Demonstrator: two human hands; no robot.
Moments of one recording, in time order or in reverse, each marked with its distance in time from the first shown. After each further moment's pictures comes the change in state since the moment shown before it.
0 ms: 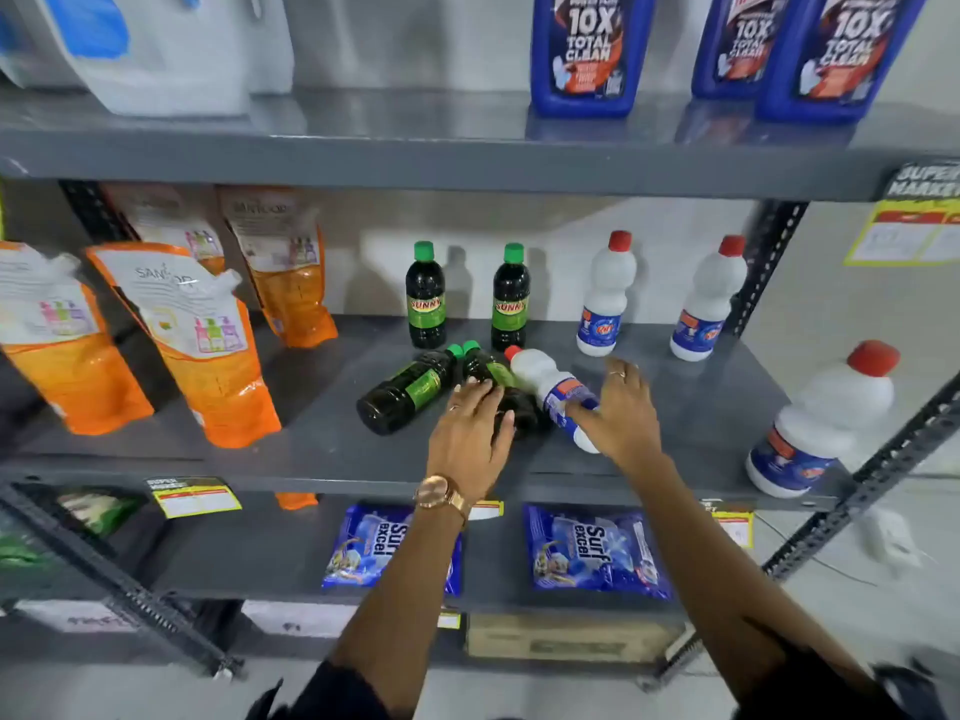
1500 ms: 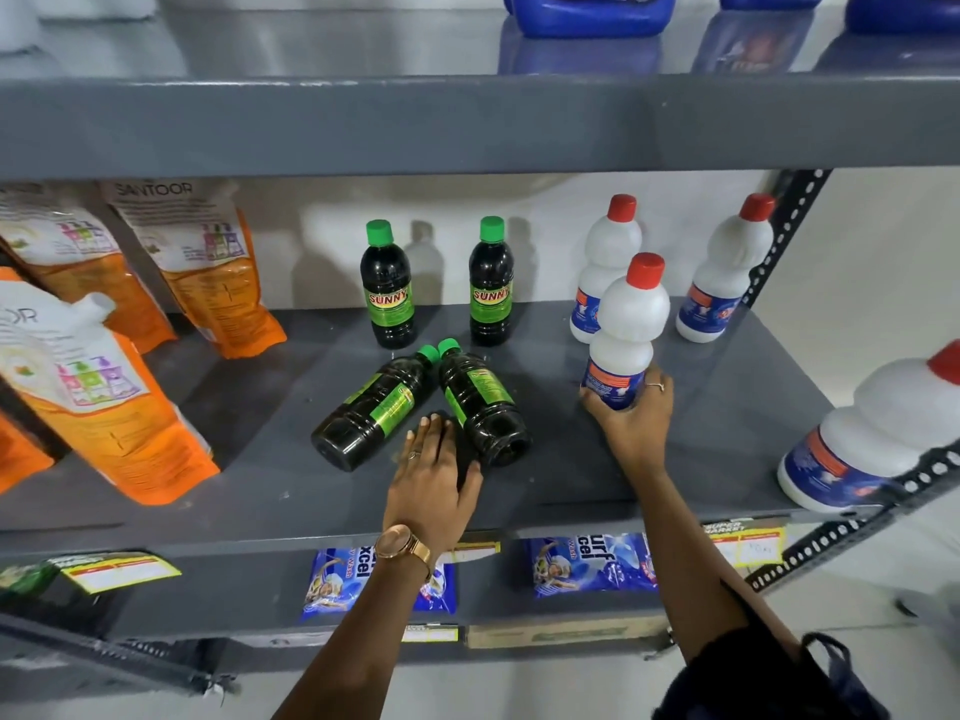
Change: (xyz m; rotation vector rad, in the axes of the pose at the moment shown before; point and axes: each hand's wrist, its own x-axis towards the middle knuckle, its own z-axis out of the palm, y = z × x) left_hand 0.007 -0.066 0.052 0.141 -0.308 -0.185; right_hand 0.055 0.063 0.068 0.555 0.320 0.122
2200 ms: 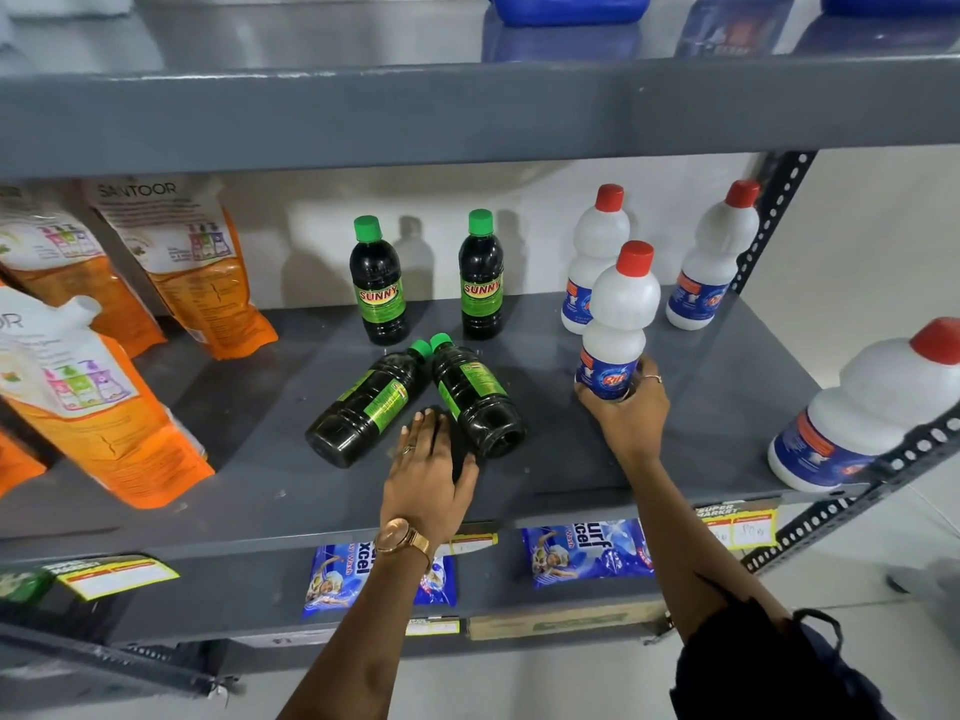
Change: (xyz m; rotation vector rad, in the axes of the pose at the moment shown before) left_hand -0.002 0.003 -0.003 -0.030 -0.011 -0.020; right_hand -0.002 0.003 -0.002 0.035 0.009 0.076
